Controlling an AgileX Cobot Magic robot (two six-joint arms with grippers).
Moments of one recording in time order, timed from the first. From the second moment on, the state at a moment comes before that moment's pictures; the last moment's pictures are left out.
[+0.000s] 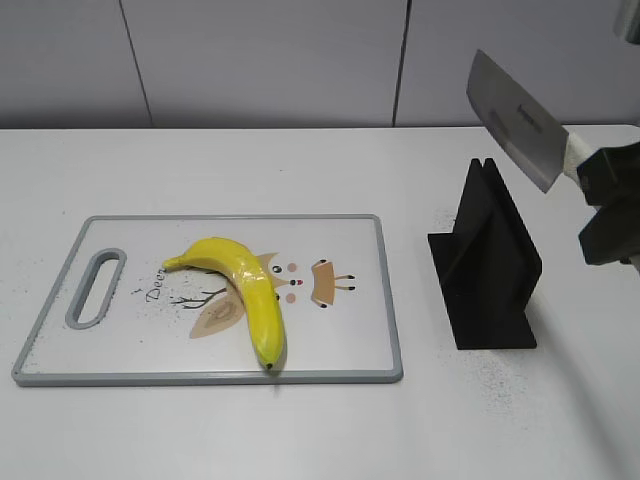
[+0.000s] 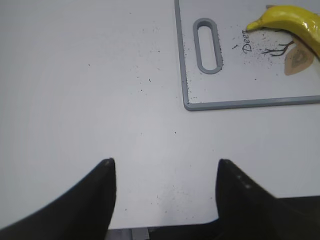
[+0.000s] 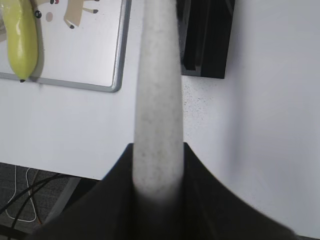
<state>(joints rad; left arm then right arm) -0.07 0.32 -0.64 -0.06 1.22 0.14 0.46 1.15 -0.96 0.03 1.03 0.38</state>
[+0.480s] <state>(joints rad) -0.07 0.03 -0.49 -0.06 1.11 0.14 0.46 1.13 -0.86 -0.01 0.94 0.46</state>
